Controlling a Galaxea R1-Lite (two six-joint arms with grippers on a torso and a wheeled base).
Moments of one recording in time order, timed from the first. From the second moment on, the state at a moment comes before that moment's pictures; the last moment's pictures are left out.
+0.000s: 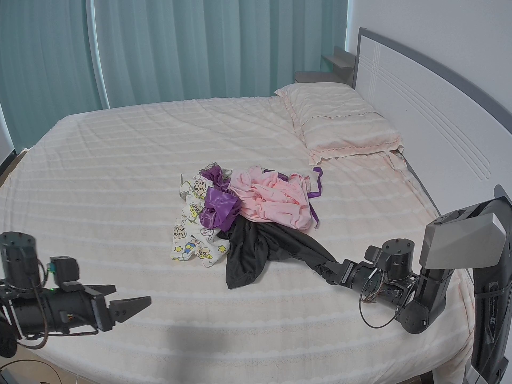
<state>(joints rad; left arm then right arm) -0.20 1.22 -0.25 -0.41 -0.30 -0.20 0.42 2.37 -0.51 -1.51 0.10 0.69</state>
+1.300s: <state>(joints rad) -0.54 2.49 -1.10 -0.69 0.10 -0.62 0.44 2.37 -0.46 -1.55 0.09 0.73</state>
